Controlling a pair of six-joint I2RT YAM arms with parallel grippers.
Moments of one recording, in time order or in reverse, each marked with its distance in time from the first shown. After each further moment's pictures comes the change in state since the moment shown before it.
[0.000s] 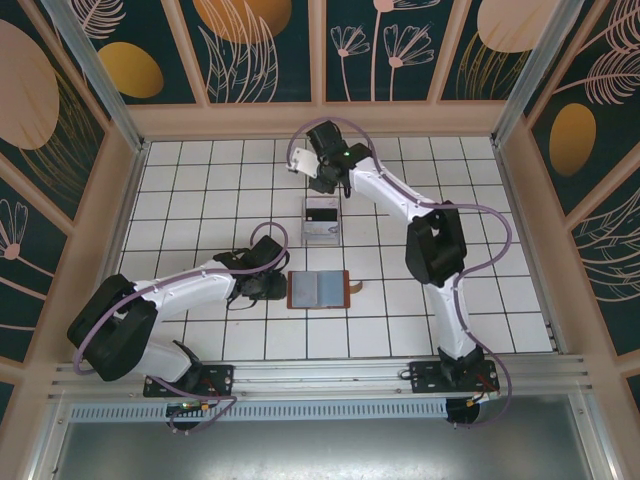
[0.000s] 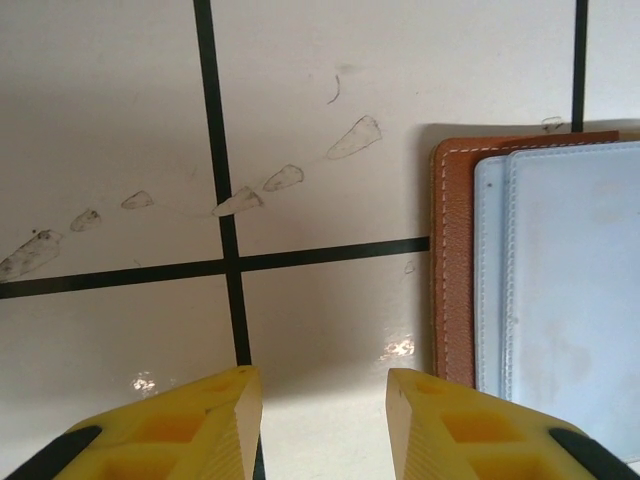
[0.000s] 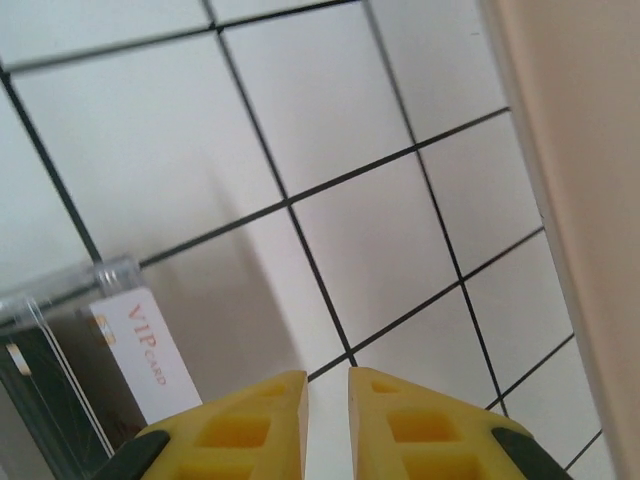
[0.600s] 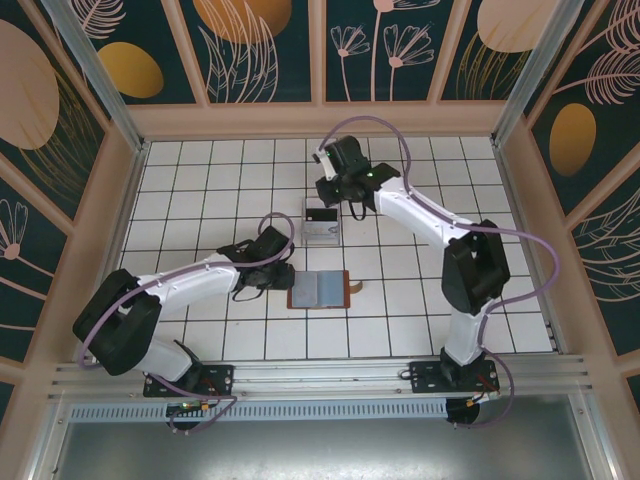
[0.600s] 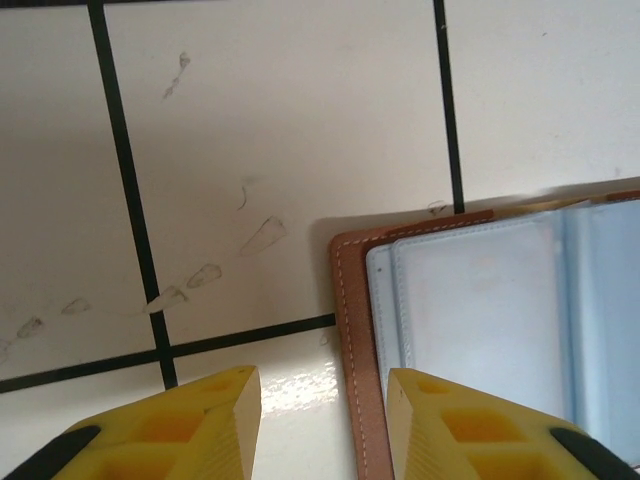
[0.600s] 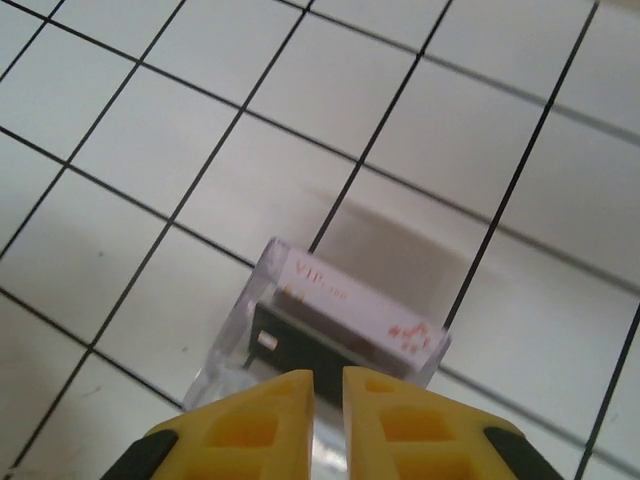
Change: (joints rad) left arm 0.016 0.039 0.077 0.044 0.021 0.063; right arm 0.017 -0.343 -0.440 0.157 -0.091 0.813
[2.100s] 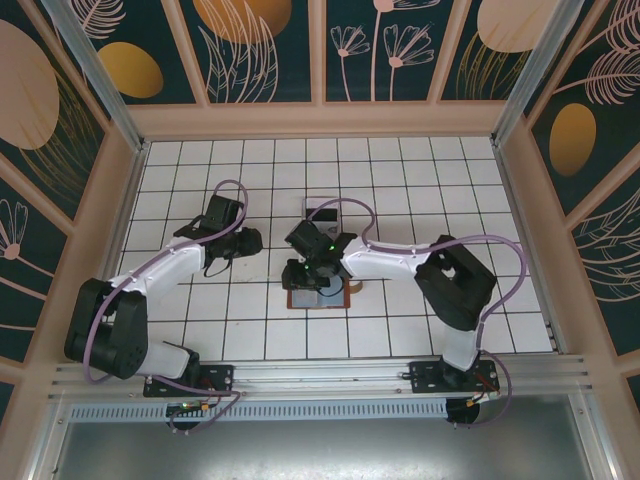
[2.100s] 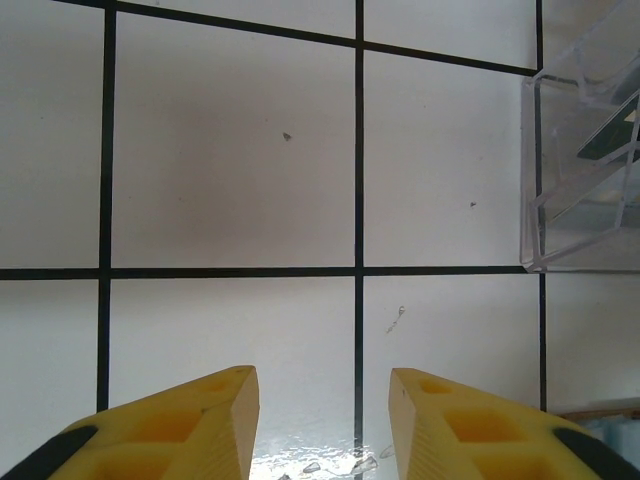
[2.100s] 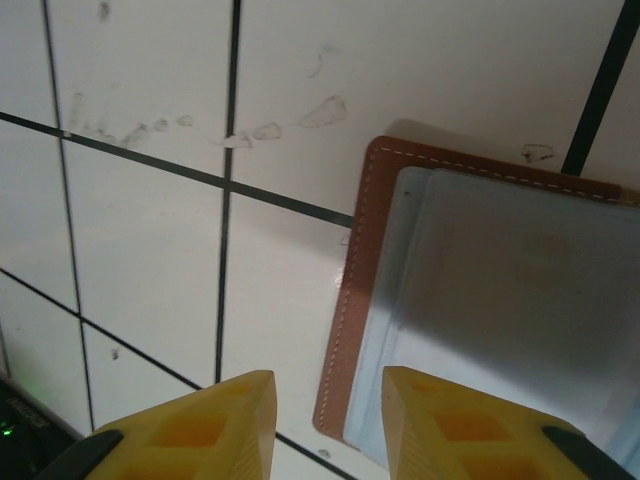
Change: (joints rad) left arm 0.378 -0.056 0.036 0.050 0.106 0.169; right arm 0.340 0.018 -0.375 0.134 -0.239 0.704
